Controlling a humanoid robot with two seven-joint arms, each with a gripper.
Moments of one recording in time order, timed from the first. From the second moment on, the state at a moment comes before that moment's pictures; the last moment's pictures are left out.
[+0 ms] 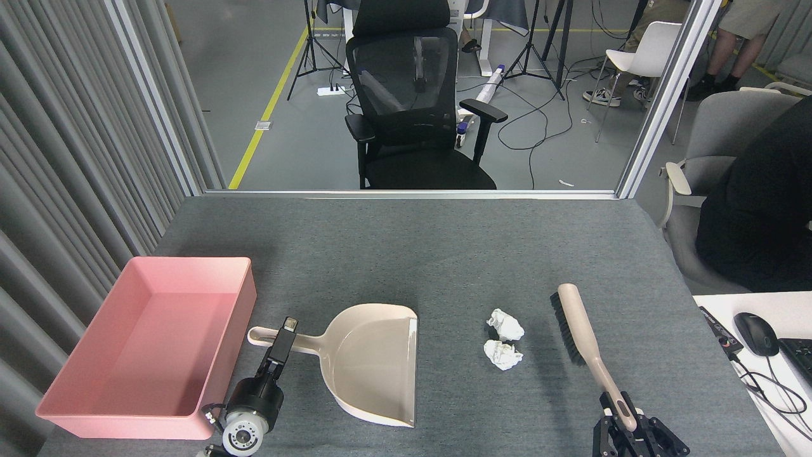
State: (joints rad) left arm -0.30 -0.07 0.15 -0.92 -0.55 -0.31 -0.07; right arm 0.16 0.02 -0.33 -1.46 1.45 -0.45 -0.13
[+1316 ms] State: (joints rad) left arm -0.33 -0.12 0.34 -0.84 -0.54 -0.44 -0.15; right arm 0.17 0.03 -0.33 -1.48 1.45 -0.45 -0.13
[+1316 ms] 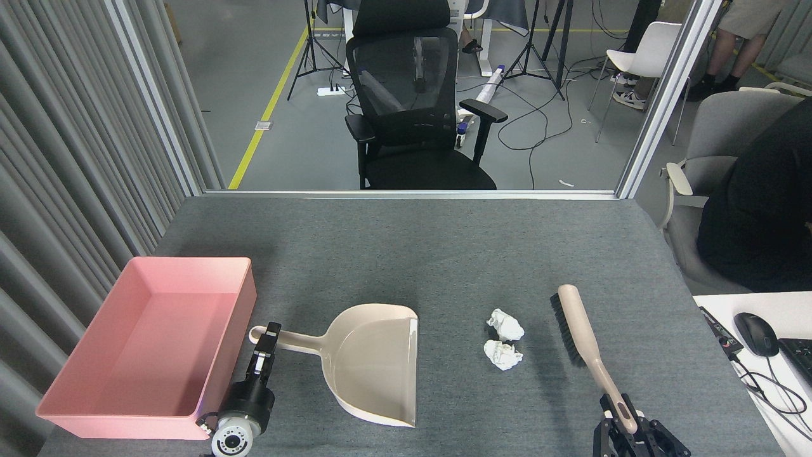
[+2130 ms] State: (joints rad) left arm -0.33 -0.13 0.35 -0.84 -0.58 -0.56 -0.15; right arm 0.14 0.05 -0.21 -1.38 1.46 -0.42 -0.13
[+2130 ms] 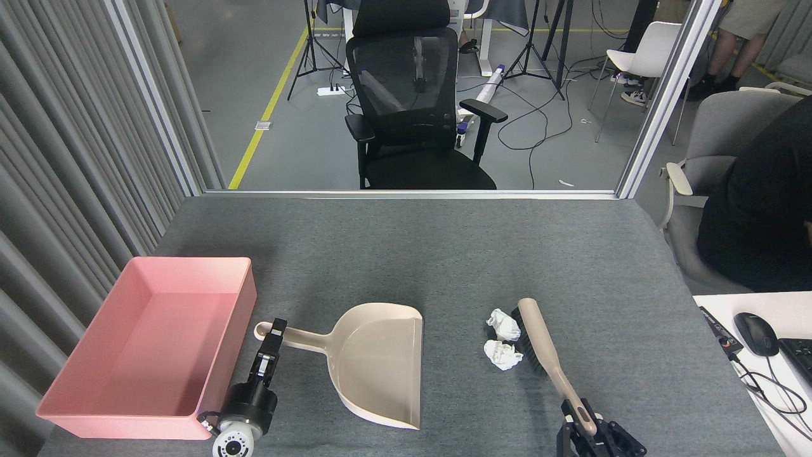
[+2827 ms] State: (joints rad) left arm -0.33 -0.13 0.35 -0.84 -0.58 -0.57 -0.14; right arm 0.15 0.19 0.20 -1.40 1.45 -0.28 -0.16
